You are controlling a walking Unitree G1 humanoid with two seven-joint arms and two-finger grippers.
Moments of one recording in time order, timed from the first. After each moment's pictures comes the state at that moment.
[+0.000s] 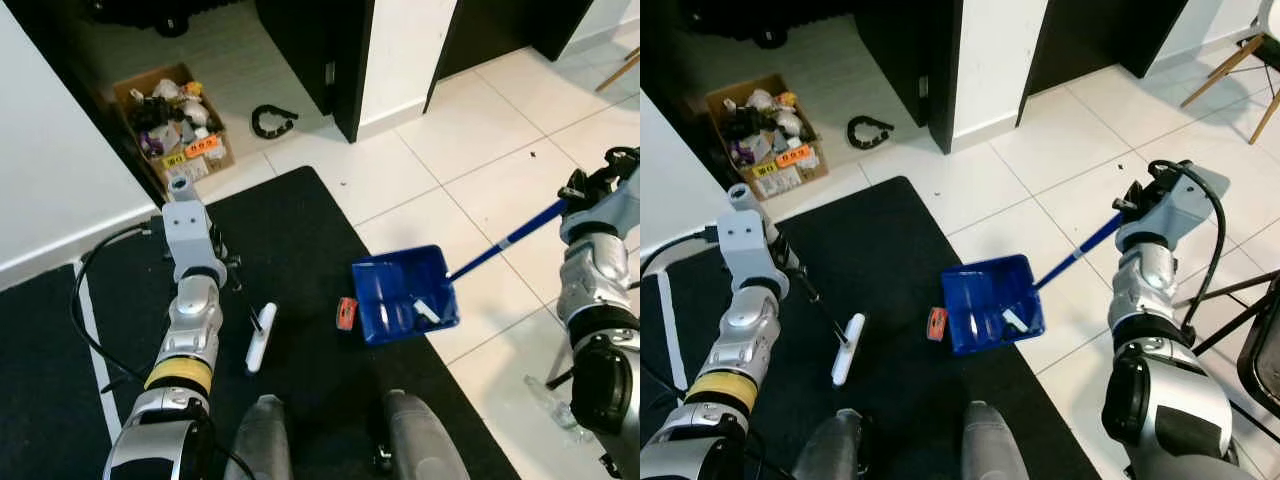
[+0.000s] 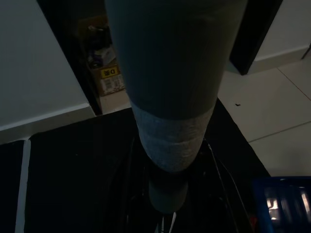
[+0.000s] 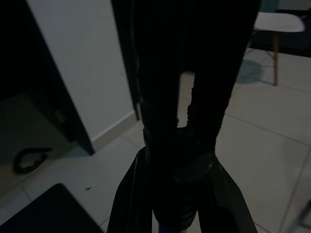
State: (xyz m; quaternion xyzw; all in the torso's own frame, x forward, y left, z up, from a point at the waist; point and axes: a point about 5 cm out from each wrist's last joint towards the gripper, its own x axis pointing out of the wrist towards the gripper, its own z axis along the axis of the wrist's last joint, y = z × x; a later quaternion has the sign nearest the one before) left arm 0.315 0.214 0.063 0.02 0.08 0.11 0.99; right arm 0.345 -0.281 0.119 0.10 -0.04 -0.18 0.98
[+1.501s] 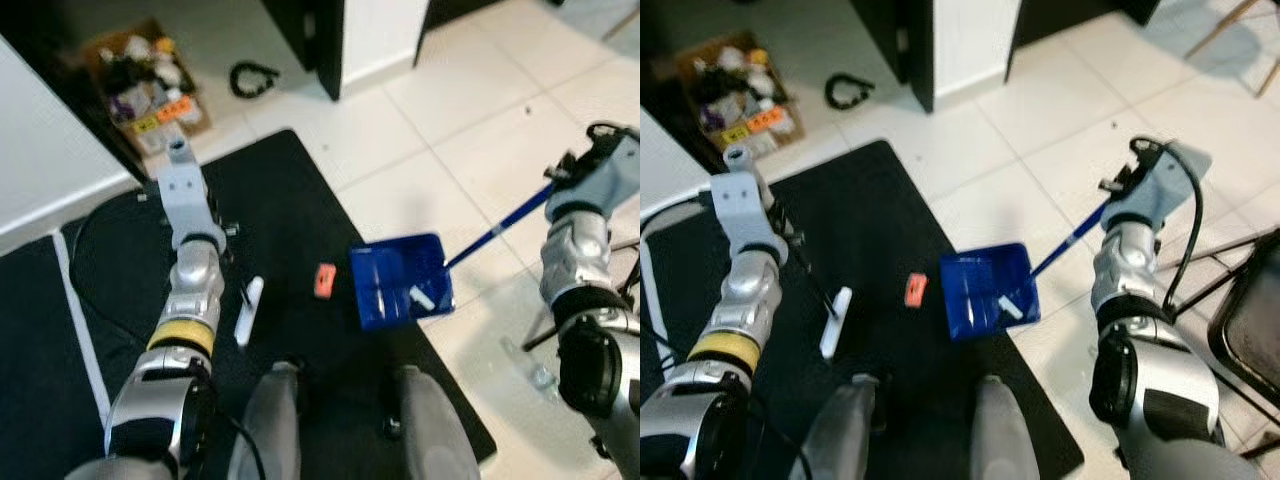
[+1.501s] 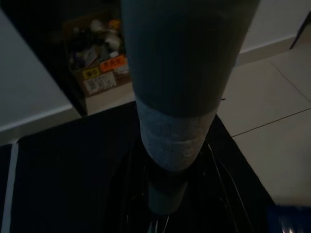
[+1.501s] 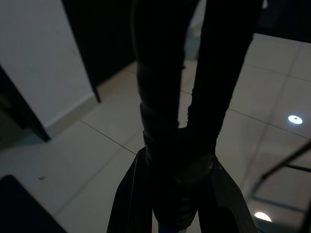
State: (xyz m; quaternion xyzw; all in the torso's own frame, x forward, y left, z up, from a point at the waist) left arm 0.350 0.222 0.106 0.02 0.02 0.13 0.99; right arm 0.362 -0.269 0.139 0.08 -0.05 -0.21 0.97
